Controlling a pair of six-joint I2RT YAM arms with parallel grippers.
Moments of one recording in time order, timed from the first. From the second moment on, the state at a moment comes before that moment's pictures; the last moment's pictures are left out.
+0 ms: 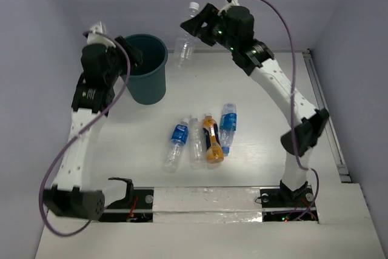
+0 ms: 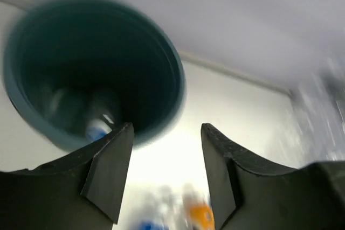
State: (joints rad) left arm -0.11 1.24 1.44 -0.42 0.01 -0.52; right arm 0.58 1.85 2.09 -0.31 -0.10 0.83
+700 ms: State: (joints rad) left arm -0.31 0.92 0.75 -0.67 0.23 -0.65; right arm 0.74 2.49 2.67 -0.14 0.18 0.92
